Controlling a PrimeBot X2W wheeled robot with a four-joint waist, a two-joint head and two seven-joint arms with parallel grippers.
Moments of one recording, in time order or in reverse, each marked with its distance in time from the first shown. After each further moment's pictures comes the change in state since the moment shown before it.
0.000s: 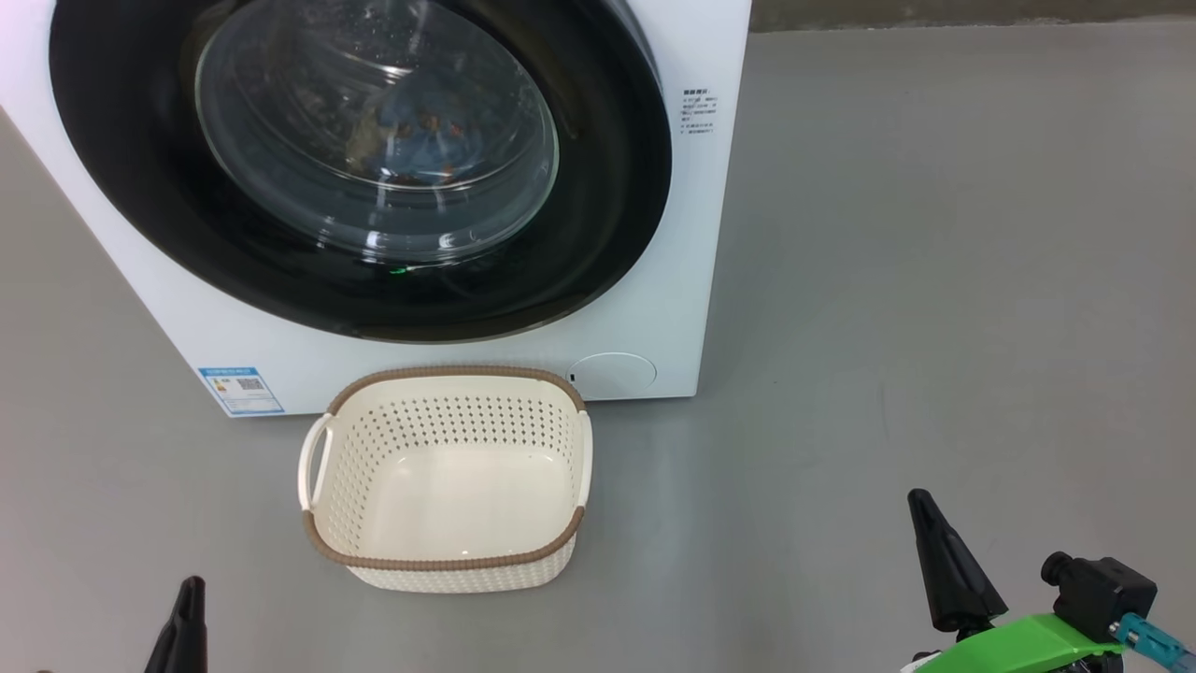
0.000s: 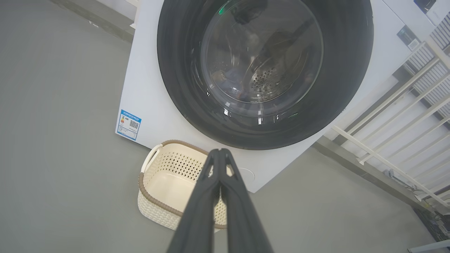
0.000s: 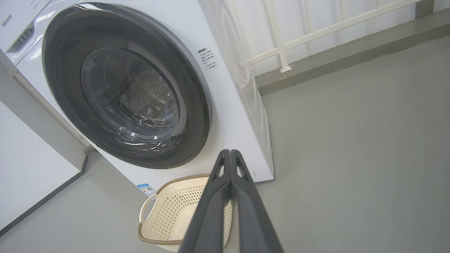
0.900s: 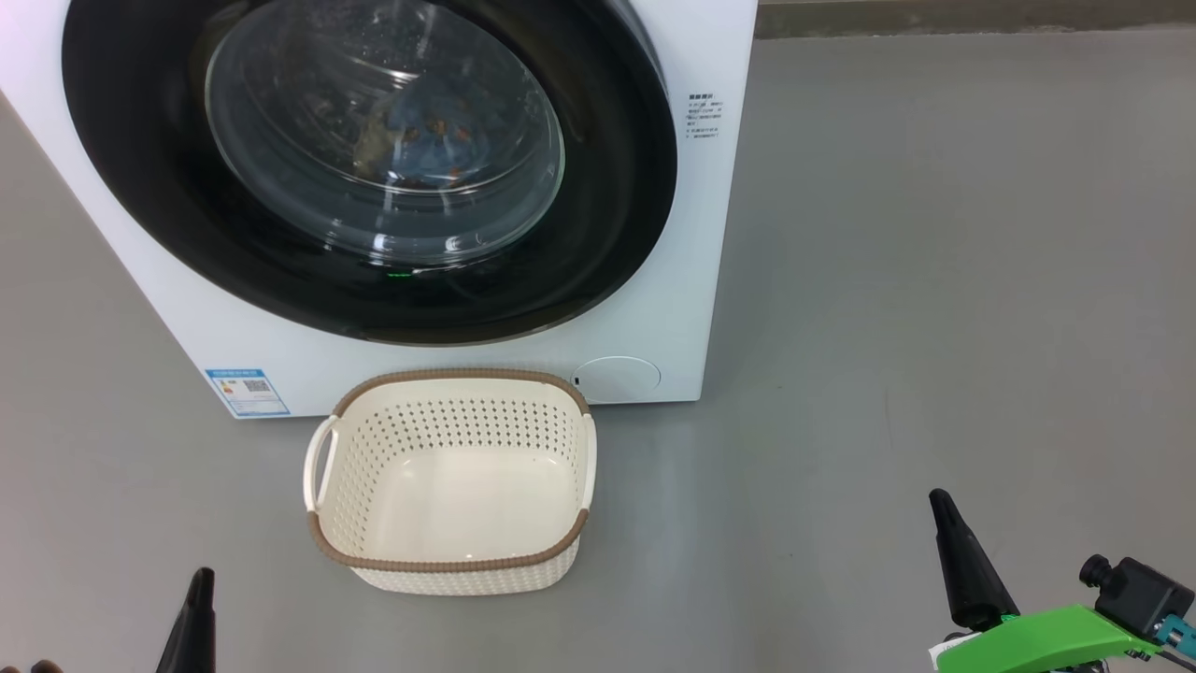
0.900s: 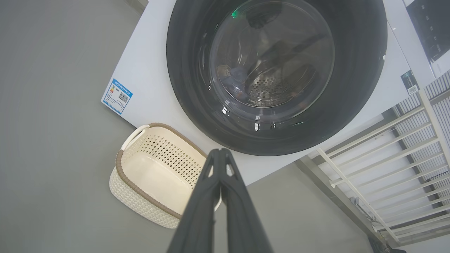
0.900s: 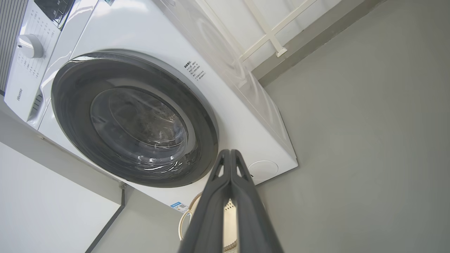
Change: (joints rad) left arm -0.057 -0.045 0.020 0.057 -0.195 0.000 0.072; right arm -0.011 -0.012 -0.009 0.023 0.310 0.000 0.058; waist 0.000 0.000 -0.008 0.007
